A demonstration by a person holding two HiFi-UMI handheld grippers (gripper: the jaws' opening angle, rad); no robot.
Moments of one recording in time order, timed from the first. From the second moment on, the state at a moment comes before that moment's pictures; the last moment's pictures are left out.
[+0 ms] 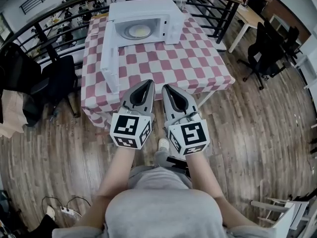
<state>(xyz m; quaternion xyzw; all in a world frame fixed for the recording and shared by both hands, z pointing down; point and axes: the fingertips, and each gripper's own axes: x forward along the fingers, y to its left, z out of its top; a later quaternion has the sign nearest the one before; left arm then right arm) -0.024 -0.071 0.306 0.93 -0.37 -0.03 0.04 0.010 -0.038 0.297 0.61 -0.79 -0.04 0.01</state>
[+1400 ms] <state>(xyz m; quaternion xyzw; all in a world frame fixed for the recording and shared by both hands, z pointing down) 0.077 -0.253 0.333 0.89 -0.44 -0.01 0.06 0.125 -0.222 0.317 0.53 -0.85 -0.02 0.02</state>
